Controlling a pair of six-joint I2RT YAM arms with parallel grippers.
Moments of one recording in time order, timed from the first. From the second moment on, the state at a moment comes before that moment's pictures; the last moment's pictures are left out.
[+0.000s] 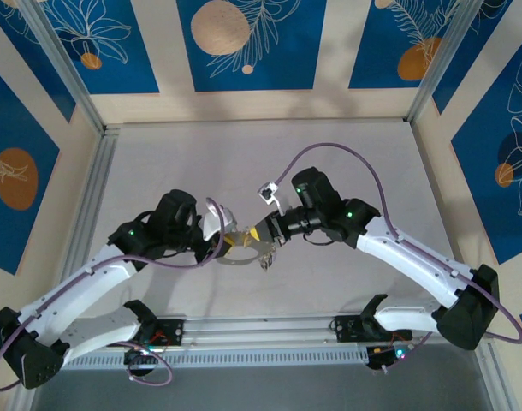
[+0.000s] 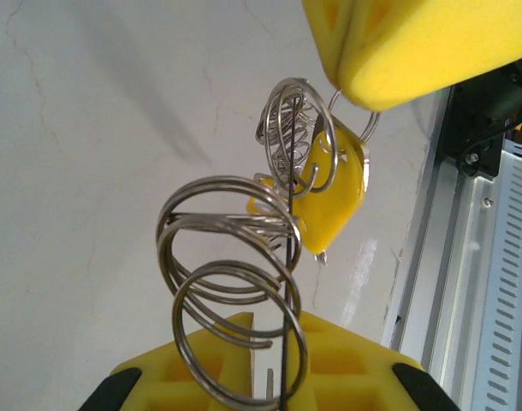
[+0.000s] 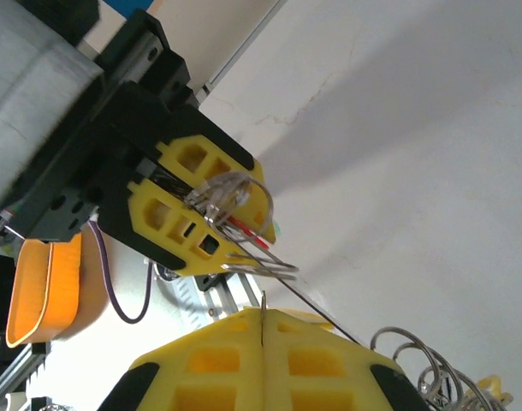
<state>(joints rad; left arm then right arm) -0.71 0.97 0.90 -0.70 0.44 0.19 0.78 1.20 1.06 -0.54 -0.60 0.35</state>
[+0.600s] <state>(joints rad) -0.71 0.92 0.89 -0.70 0.45 0.21 0.75 1.07 0.95 -0.52 -0.63 0.33</state>
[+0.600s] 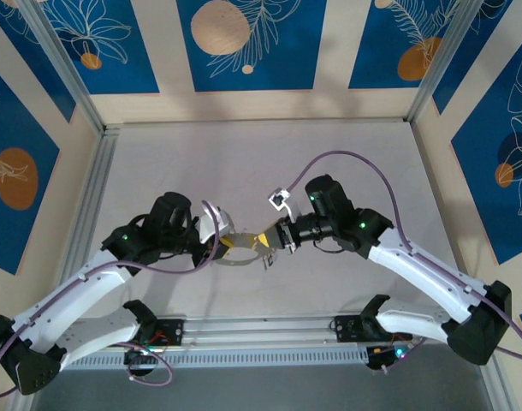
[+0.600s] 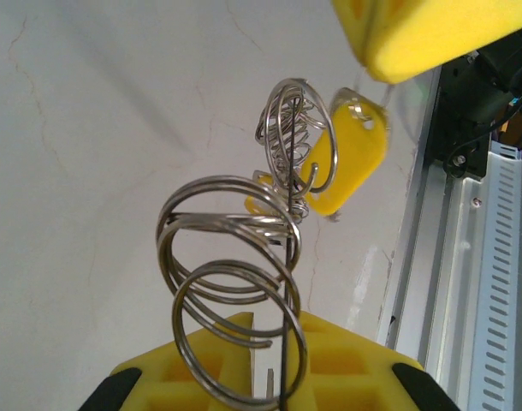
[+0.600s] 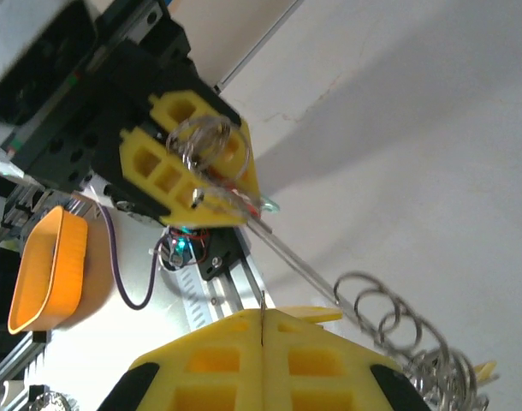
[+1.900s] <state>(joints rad) -0.72 0.87 0.88 -0.71 0.45 0.22 0.54 1.50 0.67 -0.18 -0.67 0.62</state>
